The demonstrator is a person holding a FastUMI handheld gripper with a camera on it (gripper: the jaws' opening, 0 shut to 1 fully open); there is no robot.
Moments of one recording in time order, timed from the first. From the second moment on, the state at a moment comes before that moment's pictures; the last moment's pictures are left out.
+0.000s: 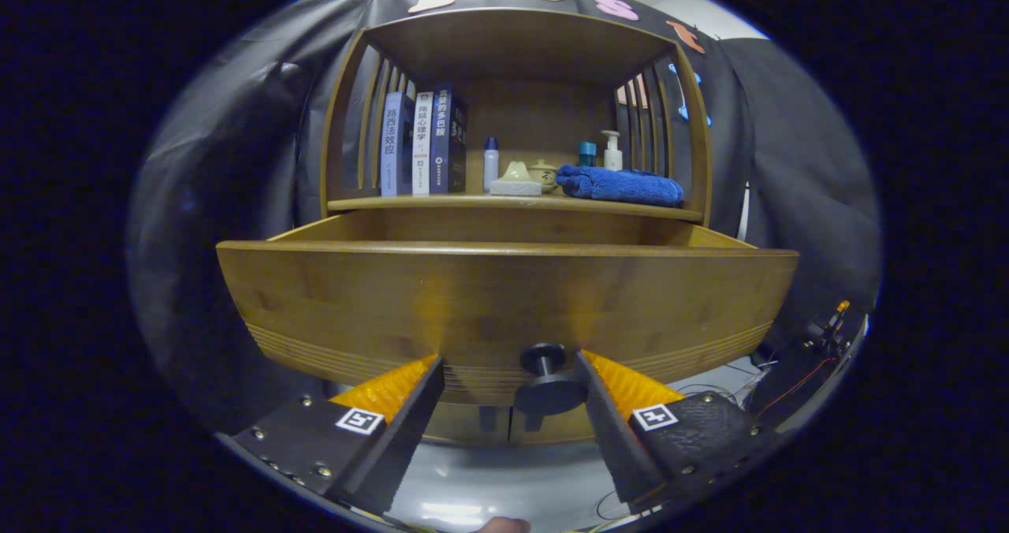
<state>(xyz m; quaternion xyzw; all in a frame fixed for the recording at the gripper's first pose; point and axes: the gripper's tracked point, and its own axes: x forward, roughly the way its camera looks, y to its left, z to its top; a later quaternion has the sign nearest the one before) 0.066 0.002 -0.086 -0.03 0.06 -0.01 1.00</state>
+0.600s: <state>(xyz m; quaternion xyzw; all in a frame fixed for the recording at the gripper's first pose) 0.147 0.007 -0.070 -0.01 0.02 -0.01 1.00</state>
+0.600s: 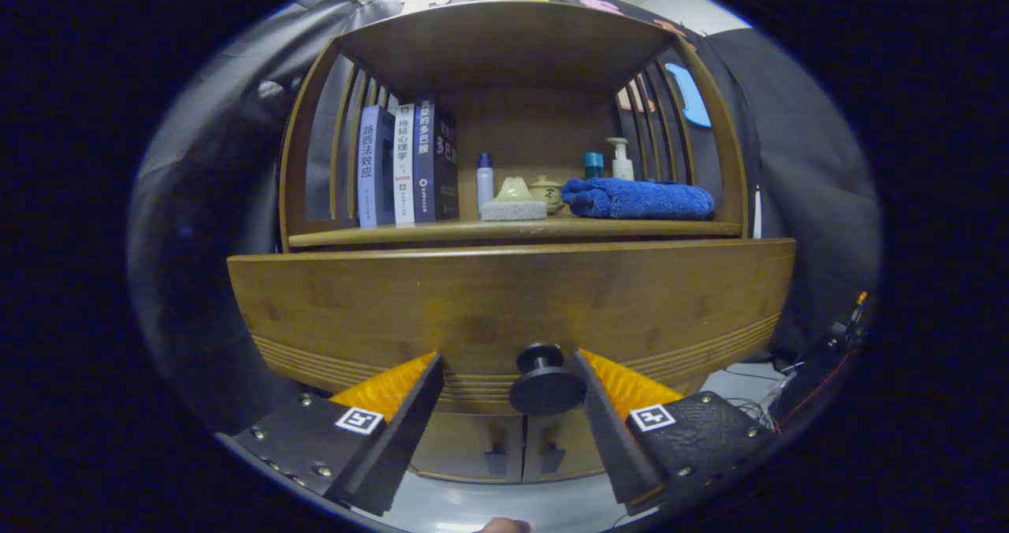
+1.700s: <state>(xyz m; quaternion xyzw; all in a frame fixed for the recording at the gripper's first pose) 0.213 0.012 -0.065 0.00 0.01 -0.02 1.00</state>
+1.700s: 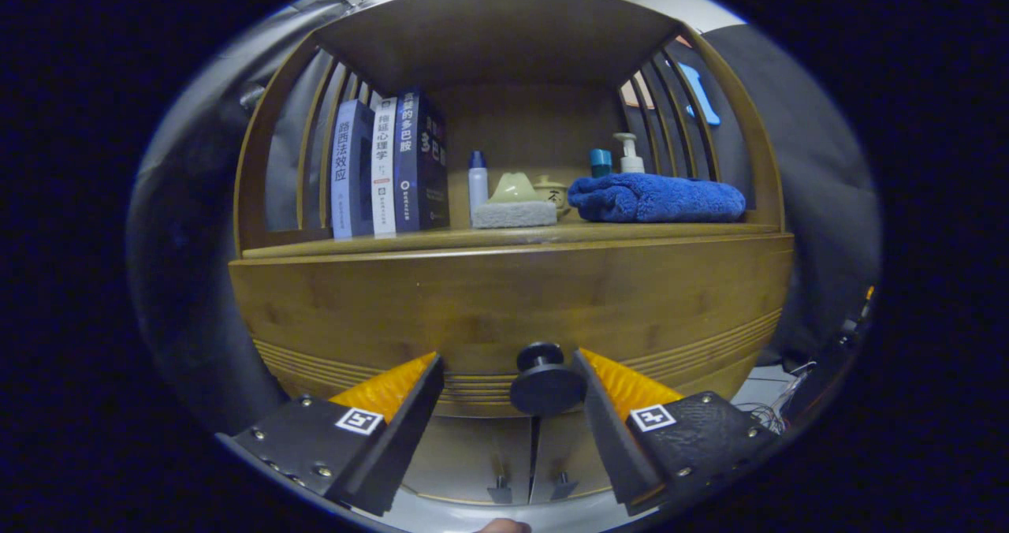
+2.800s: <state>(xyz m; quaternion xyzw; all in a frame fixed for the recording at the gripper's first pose) 0.140 0.010 -0.054 0.03 0.05 0.00 1.00</state>
